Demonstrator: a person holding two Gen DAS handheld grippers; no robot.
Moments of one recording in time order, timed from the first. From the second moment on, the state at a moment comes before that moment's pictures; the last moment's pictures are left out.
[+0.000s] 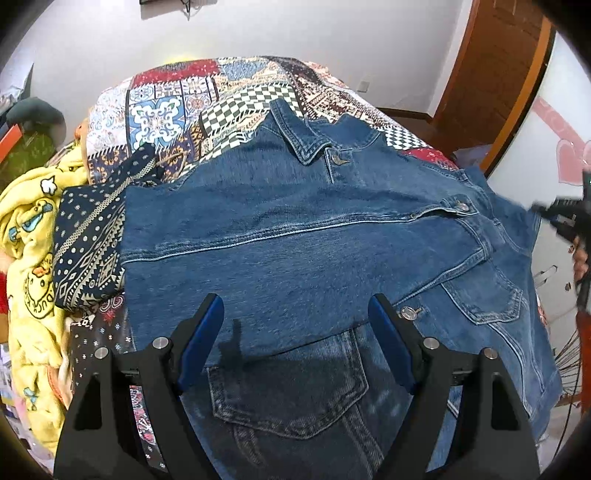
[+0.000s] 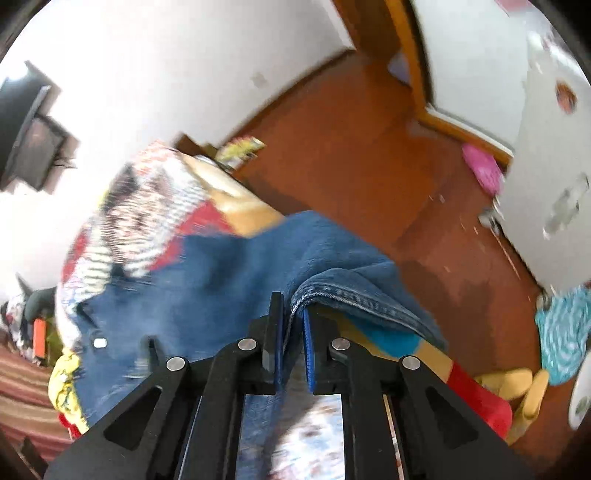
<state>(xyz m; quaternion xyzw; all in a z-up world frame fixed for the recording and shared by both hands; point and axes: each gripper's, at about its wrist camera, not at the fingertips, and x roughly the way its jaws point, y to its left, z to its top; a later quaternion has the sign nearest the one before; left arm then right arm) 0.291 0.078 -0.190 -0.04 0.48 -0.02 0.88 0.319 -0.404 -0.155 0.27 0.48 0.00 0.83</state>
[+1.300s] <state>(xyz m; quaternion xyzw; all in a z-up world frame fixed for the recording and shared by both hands) 0.331 -0.072 -0.107 0.10 0.41 -0.16 0.89 0.252 -0.290 -0.096 0.04 0.43 0.14 0.89</state>
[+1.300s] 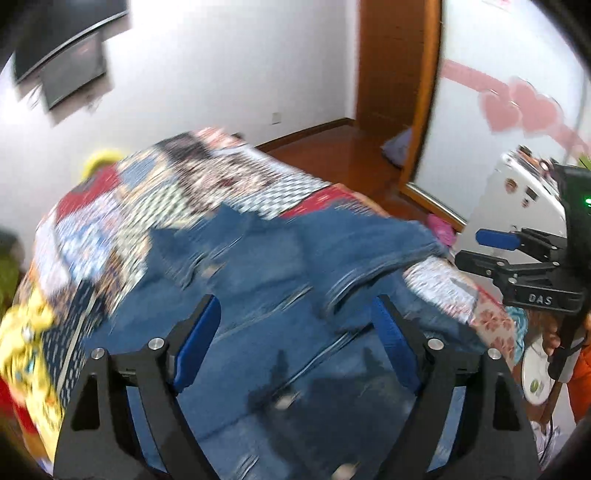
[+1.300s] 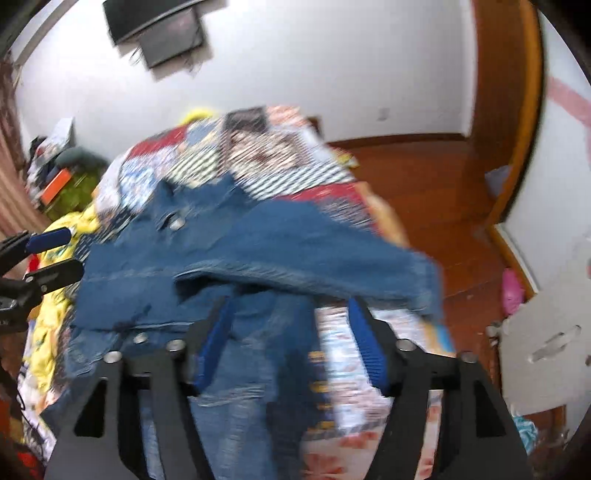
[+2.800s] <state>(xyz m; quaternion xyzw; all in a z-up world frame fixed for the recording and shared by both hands) 0.387 -0.008 -0.113 0.04 0.40 -0.11 0.91 0.266 -0.305 -0.132 0.06 0.48 0.12 0.87</state>
